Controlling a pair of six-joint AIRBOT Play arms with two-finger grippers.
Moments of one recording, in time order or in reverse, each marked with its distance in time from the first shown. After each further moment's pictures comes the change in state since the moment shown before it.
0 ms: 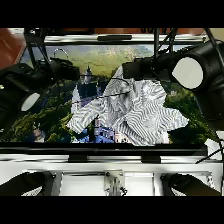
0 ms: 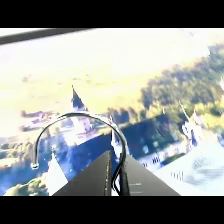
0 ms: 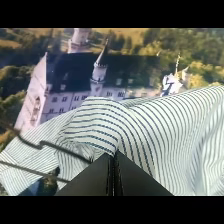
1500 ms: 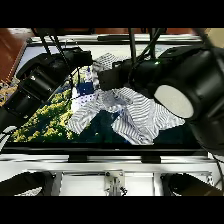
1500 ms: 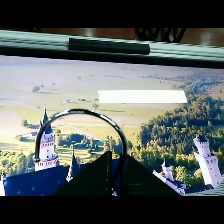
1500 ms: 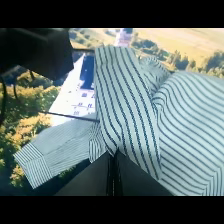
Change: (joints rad) left arm -0.029 -0.157 0.142 0.157 0.103 -0.355; right arm 0.281 -0.020 0.098 -0.196 0.059 0.079
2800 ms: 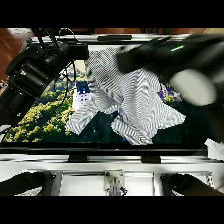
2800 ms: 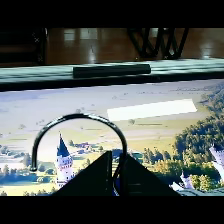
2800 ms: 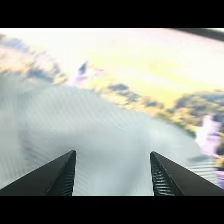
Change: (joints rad) left arm 0.022 0.008 0.038 0.000 0.023 0.164; right arm -0.195 0.073 0.001 -0.062 -0.084 -0.084
